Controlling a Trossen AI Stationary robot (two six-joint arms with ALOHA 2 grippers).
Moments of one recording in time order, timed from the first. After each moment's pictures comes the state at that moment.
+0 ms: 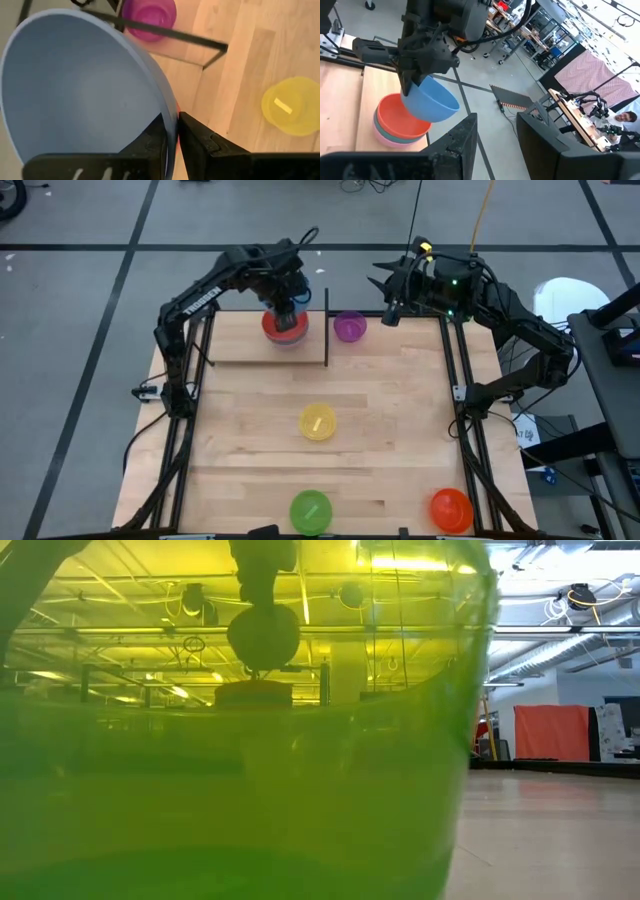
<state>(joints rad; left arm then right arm) 0.54 1.91 2.27 -1.50 0.07 0.27 -0.30 1.33 1.77 -0.66 0.31 -0.59</state>
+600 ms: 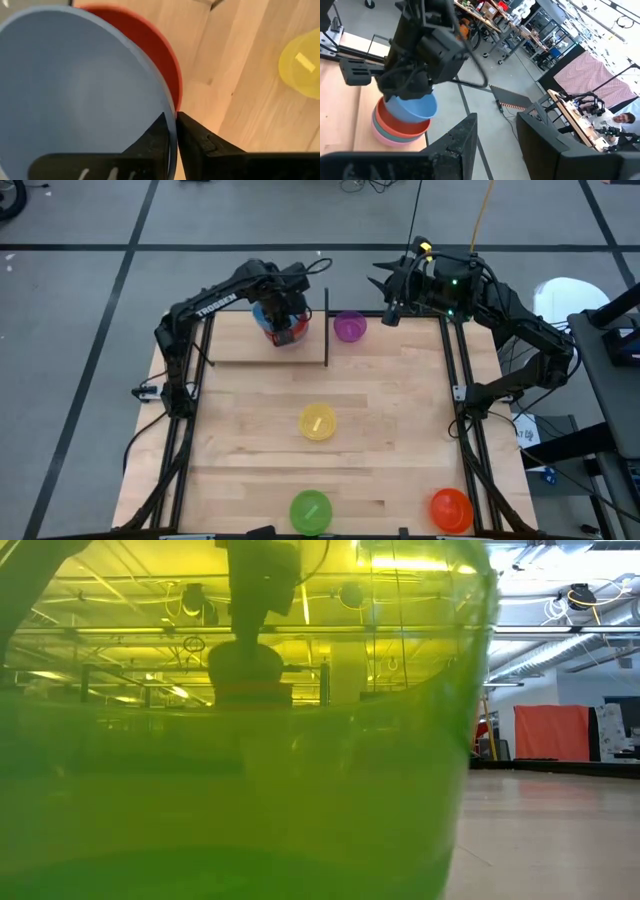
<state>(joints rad) 0.53 1.91 2.02 -1.51 0.04 0.26 -0.30 1.33 1.77 -0.66 0.31 -0.60</state>
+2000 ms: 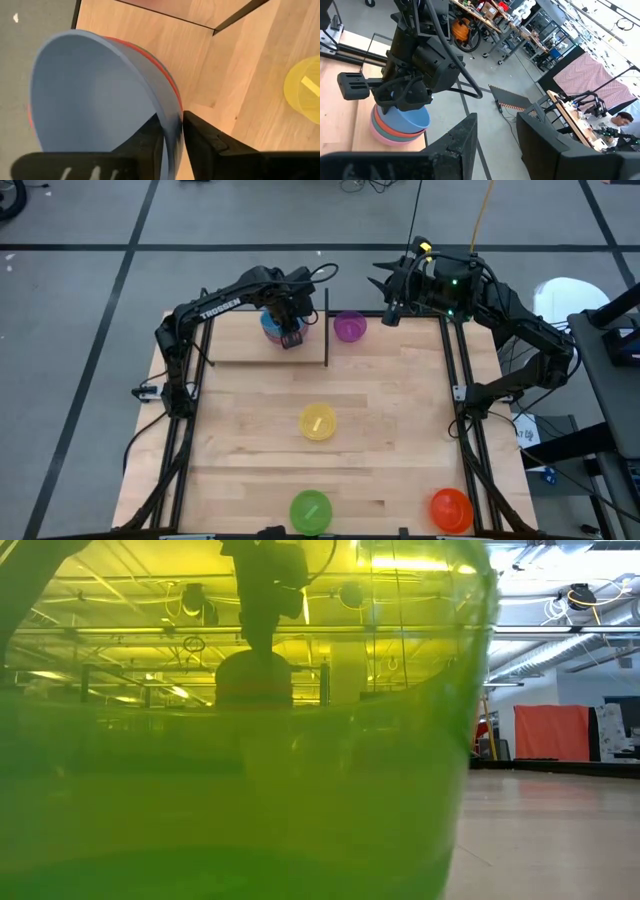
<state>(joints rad) 0.51 1.91 1.96 -1.36 0.03 0.23 -0.30 1.33 1.77 -0.66 0.31 -0.61</state>
